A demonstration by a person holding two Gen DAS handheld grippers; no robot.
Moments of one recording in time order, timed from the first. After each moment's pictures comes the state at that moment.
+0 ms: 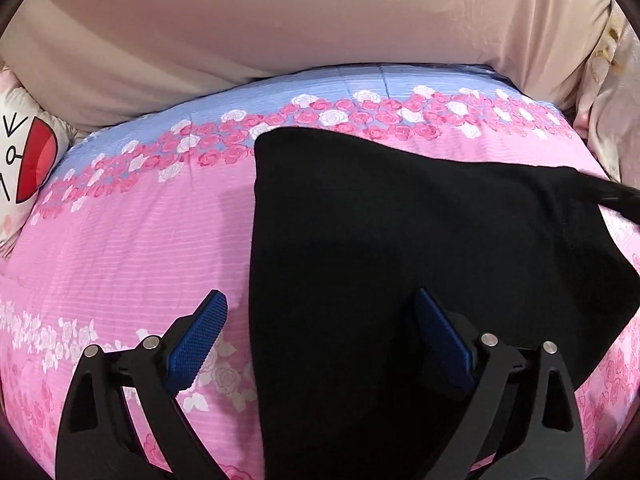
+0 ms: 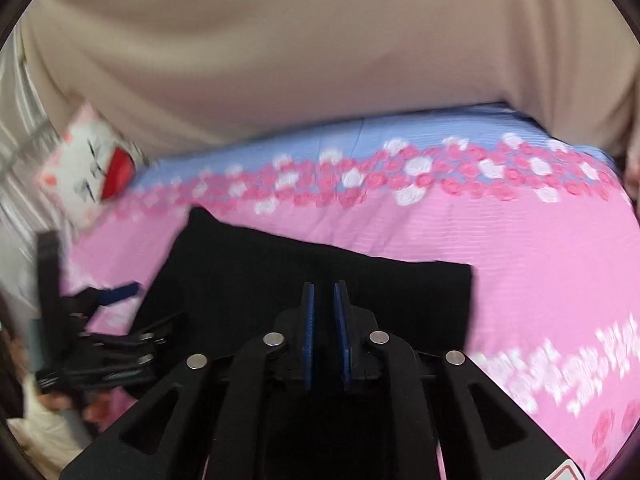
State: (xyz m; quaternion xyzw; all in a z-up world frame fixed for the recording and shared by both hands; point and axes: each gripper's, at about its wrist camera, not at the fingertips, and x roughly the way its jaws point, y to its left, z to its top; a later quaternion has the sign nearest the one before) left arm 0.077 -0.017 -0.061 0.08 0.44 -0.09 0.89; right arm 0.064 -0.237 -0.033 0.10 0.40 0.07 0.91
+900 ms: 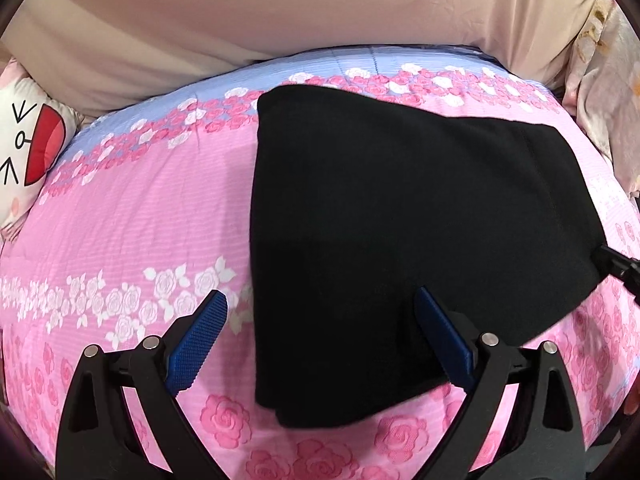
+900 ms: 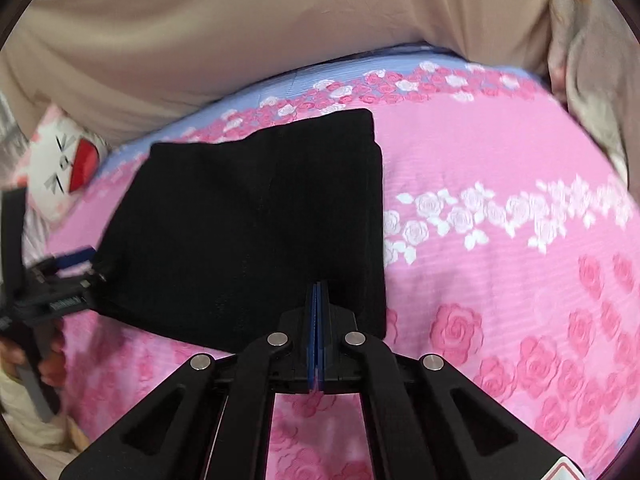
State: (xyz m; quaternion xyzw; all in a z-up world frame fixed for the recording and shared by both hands) left arm 0.025 -0.007 -0.065 0.09 0.45 -0.09 0.88; right arm -0.048 -0.264 -0.070 0.15 0.42 -0.01 0.90
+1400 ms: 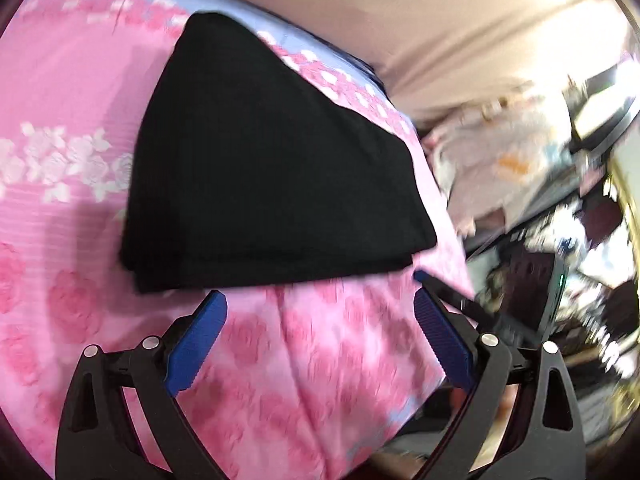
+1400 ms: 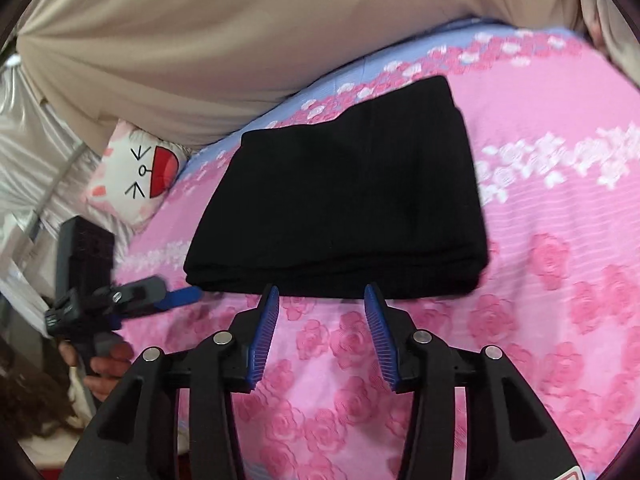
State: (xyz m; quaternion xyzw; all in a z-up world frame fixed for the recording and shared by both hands) left arm -0.003 0.036 -0.078 -0.21 0.50 -0.33 0.77; right arm -0.072 -0.242 -0.076 0.25 0.40 0.13 0.87
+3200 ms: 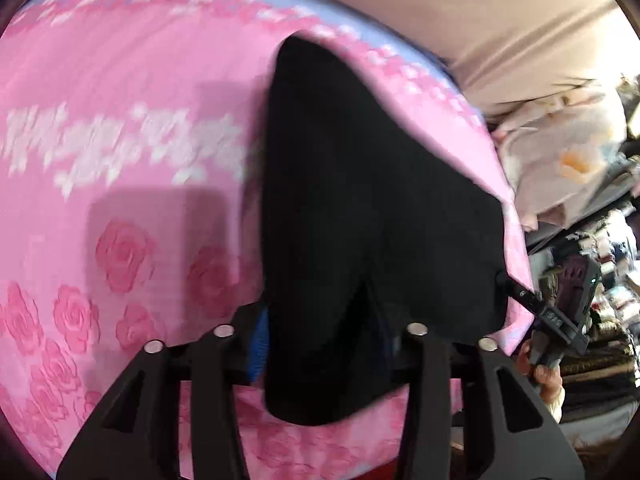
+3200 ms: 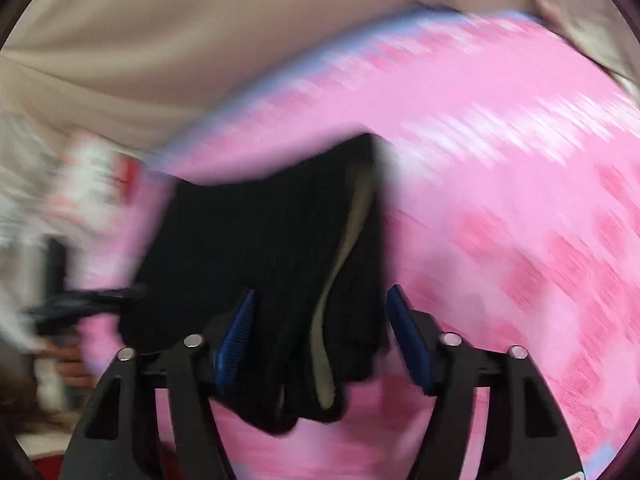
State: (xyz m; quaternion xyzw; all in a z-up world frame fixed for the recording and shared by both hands) left arm -0.007 0.093 -0.090 -0.16 0.55 -0.23 0.79; right arm -0.090 -0.270 -0.096 0.24 0.45 0.04 0.86
